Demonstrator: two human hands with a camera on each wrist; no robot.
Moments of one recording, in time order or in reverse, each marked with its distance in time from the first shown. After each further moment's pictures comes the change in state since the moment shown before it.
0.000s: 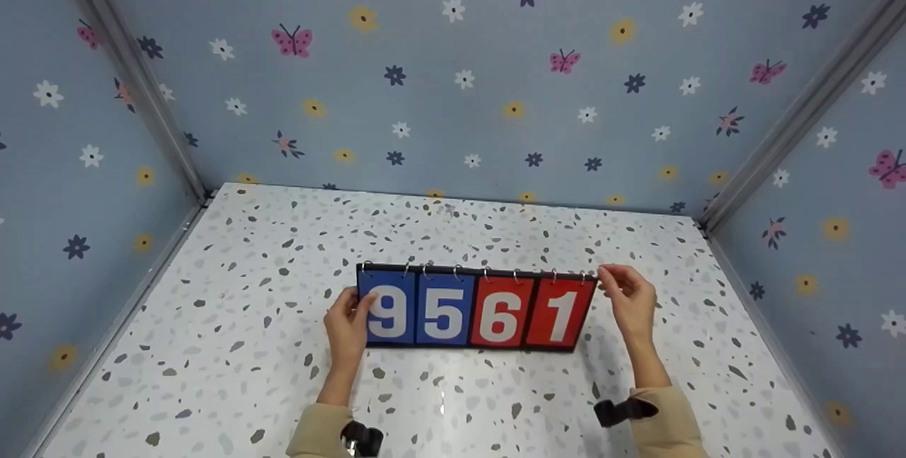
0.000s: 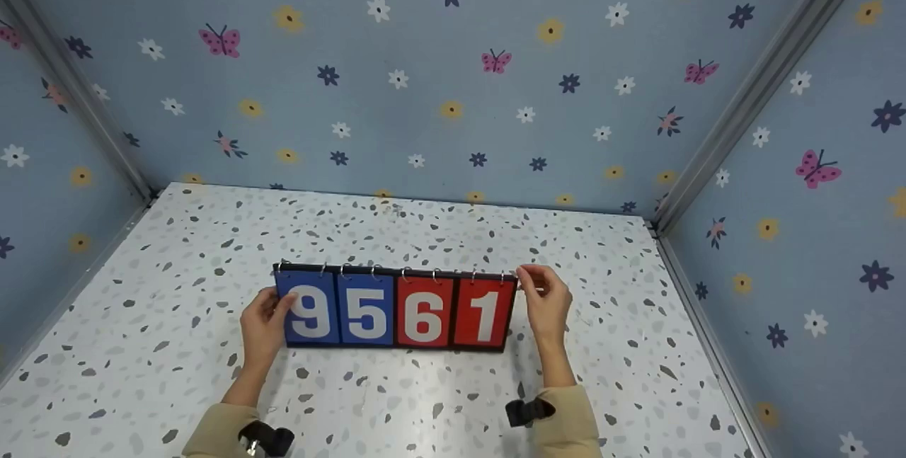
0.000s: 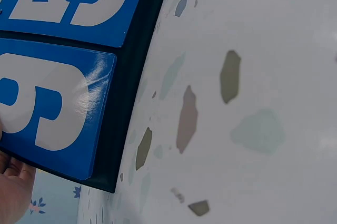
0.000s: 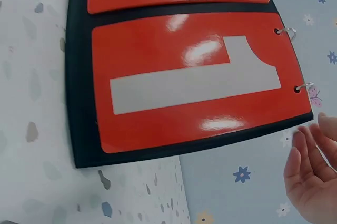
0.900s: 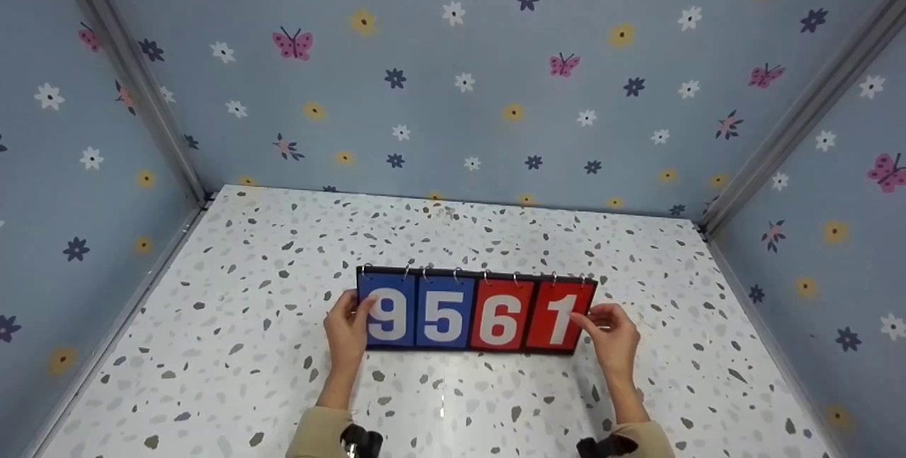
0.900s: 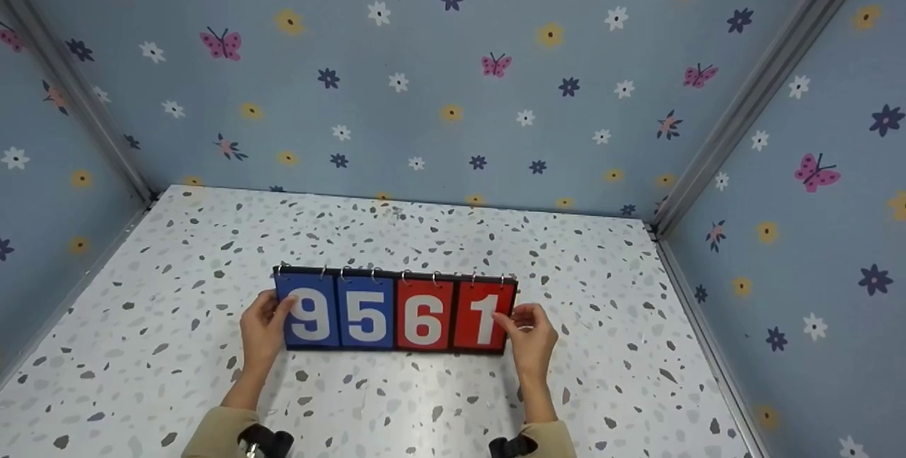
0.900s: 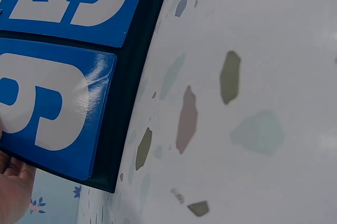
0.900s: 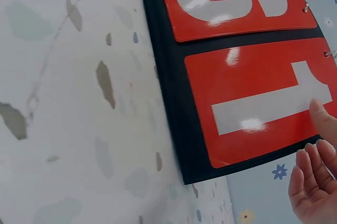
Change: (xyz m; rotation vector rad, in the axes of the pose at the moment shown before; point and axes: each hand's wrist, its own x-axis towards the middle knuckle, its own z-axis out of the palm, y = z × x) left_hand 0.000 0.001 0.000 -0.019 -0.001 -0.001; right_hand -0.047 0.117 0.007 -0.201 0.124 0.001
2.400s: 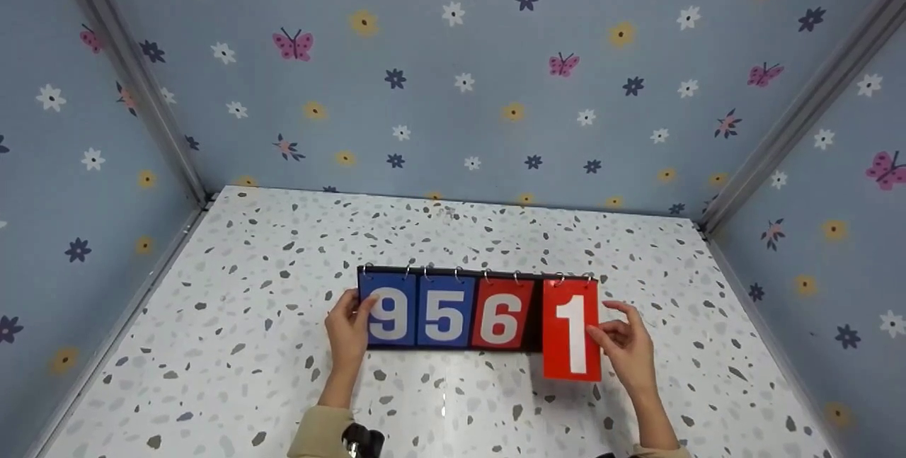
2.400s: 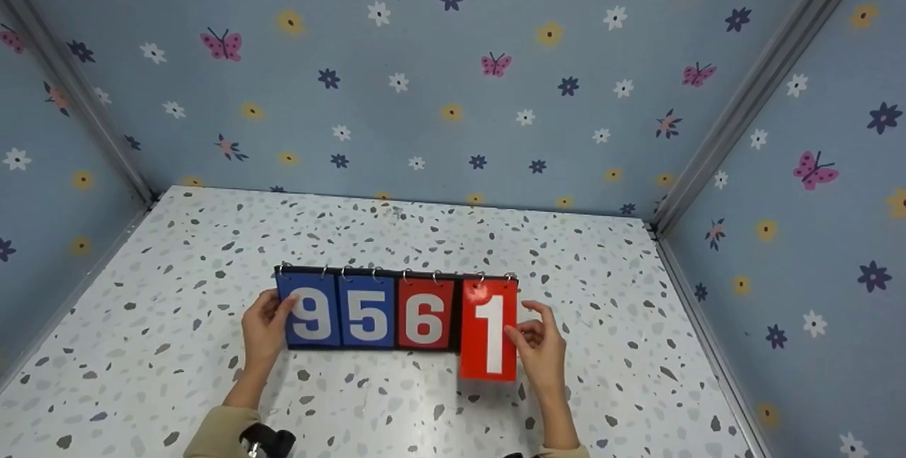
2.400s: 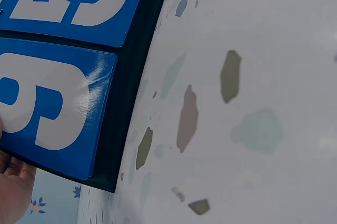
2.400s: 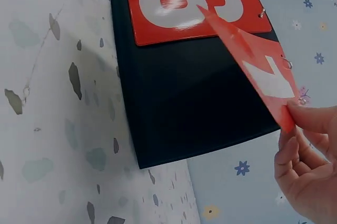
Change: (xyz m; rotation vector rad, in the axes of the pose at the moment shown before) left_hand 0.001 -0.025 0.002 0.012 -0.002 -0.014; right_hand -0.012 -0.034 -0.042 0.107 -0.291 -0.039
